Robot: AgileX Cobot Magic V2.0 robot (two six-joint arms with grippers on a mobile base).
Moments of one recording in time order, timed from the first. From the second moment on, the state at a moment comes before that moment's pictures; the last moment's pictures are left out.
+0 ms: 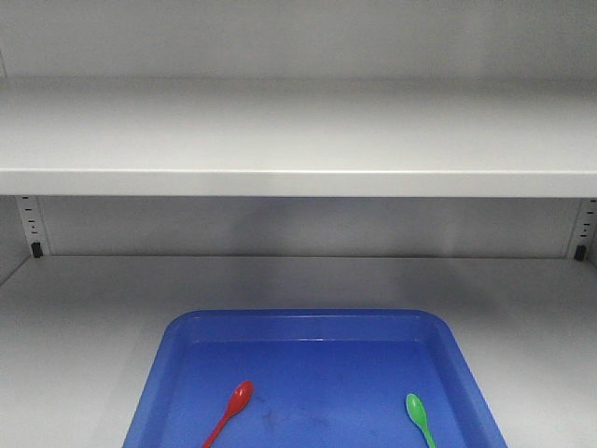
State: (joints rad) left arm -0.14 -0.01 0.03 -0.10 0.15 0.08; right arm 0.00 0.46 -0.88 0.78 0.92 -0.81
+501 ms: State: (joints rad) left arm -0.14 -0.01 0.03 -0.10 0.15 0.08; right arm 0.00 0.46 -0.88 0.78 0.92 -0.81
